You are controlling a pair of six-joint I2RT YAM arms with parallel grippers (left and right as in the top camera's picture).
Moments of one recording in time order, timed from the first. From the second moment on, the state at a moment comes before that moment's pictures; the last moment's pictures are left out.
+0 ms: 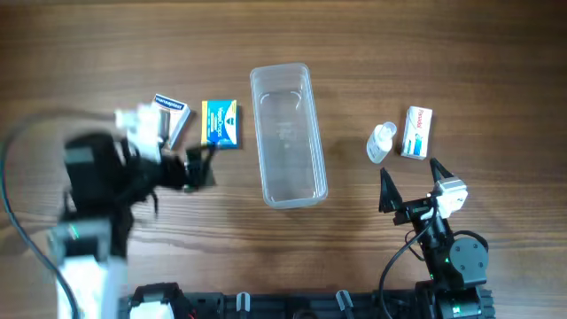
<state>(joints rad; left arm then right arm) 0.09 0.97 0.96 -0.74 0.50 0.02 0.12 0.02 0.01 0.00 -0.10 0.10</state>
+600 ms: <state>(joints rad) 0.12 1.46 1.33 -0.93 0.17 0.19 0.12 0.02 0.01 0.00 -0.10 0.10</state>
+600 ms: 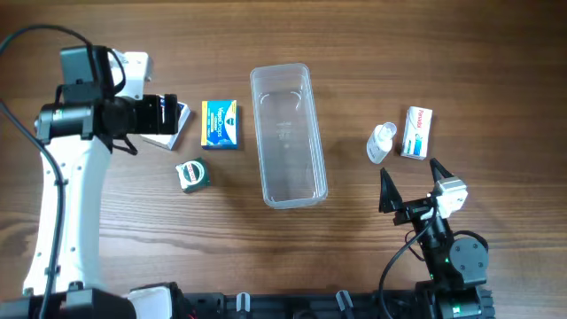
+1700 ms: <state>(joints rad) 0.17 1.80 1.33 -0.76 0.15 0.49 0.12 0.02 0.01 0.00 -0.10 0.10</state>
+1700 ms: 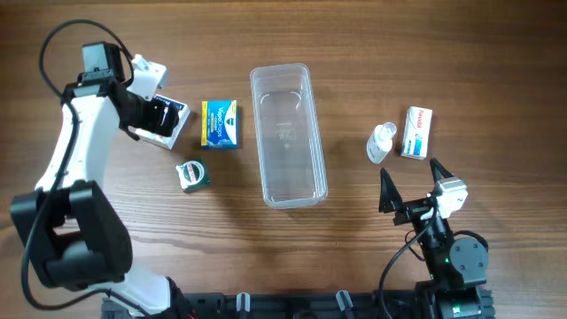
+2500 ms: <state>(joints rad) 0.17 1.94 1.33 -0.67 0.13 0.48 0.12 0.02 0.01 0.00 -0.10 0.10</state>
